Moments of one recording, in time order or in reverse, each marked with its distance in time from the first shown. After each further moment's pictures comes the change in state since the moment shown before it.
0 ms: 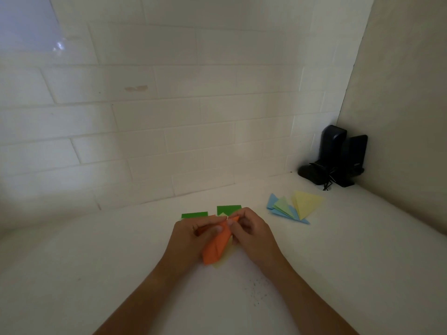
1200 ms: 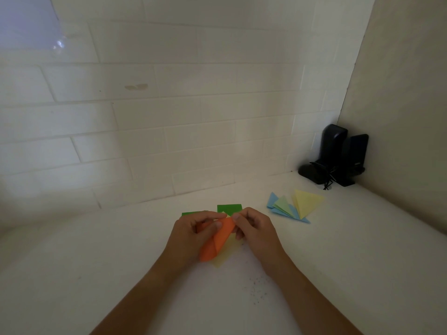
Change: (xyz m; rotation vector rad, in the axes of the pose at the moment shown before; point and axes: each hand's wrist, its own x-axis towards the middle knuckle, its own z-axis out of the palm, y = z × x) left_hand 0.005 -0.003 -0.004 0.031 -0.026 0.015; right_hand -0.001 -0.011 -0.003 0.030 0.043 0.094
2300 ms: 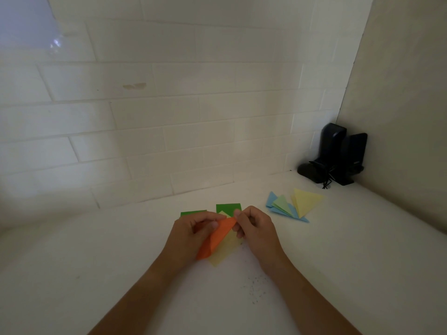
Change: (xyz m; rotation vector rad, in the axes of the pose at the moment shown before) left_hand 0.000 -0.004 0.000 0.042 -0.027 0.016; right_hand -0.003 -0.004 0.002 -0.001 0.090 0.029
